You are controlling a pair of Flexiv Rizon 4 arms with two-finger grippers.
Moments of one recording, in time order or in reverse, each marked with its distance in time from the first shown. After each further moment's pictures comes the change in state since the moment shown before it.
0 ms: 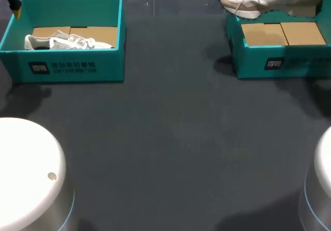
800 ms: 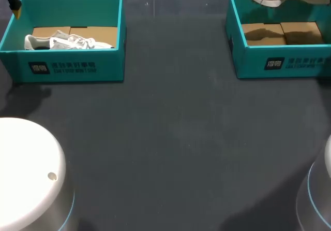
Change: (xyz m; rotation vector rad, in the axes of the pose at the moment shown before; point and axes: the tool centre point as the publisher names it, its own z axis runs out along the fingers) left arm 0.000 0.000 0.000 0.000 0.000 0.000; right arm -0.064 0.158 0.065 -0.076 0.049 -0.077
